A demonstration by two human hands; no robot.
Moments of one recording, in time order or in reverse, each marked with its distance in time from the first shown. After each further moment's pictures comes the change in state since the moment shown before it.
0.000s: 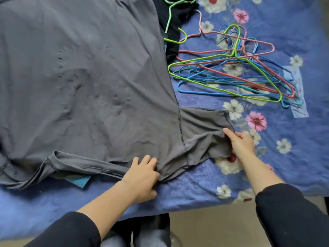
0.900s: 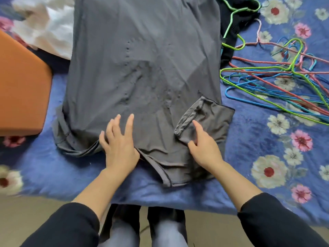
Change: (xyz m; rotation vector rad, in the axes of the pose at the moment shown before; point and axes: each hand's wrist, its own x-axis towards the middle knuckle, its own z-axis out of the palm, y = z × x) left_hand -0.071 -0.092 0.042 -0.354 0.709 -0.942; right_hand -0.118 -0.032 0.144 -0.665 -0.447 -0.680
